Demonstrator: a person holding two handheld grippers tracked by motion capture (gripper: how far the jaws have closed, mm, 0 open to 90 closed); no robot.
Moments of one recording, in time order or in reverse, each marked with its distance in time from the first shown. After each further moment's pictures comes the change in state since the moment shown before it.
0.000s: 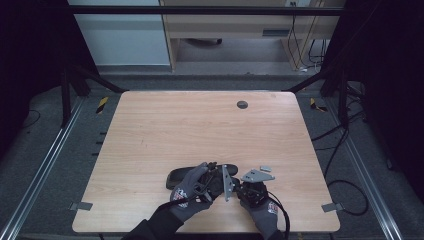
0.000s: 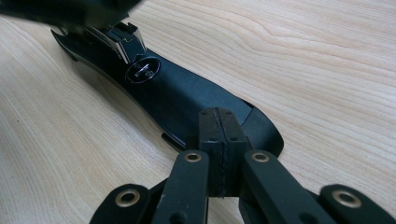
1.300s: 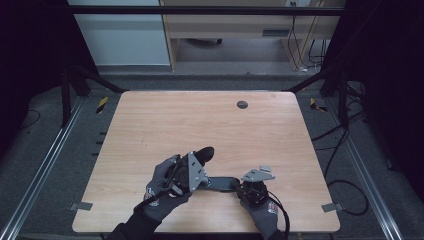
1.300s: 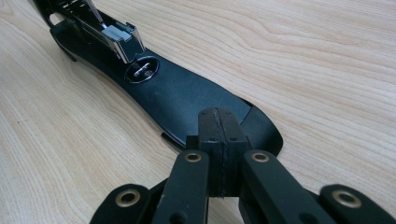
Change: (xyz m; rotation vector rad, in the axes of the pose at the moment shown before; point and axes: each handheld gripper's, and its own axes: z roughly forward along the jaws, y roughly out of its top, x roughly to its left) left arm 0.054 -0.029 -0.059 -0.128 0.062 -0.239; right arm 0.000 0.001 0.000 0.008 -0.003 0.012
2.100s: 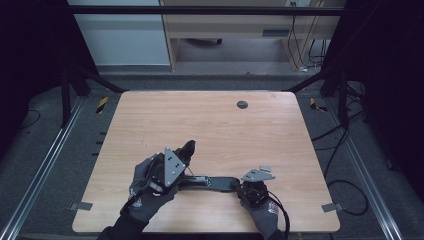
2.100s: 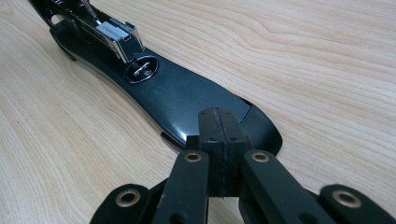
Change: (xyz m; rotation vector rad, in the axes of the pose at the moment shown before) left arm 0.028 -0.017 -0.022 -0.039 0.014 -0.141; right arm 0.000 0.000 -0.001 0.005 0.002 0.006
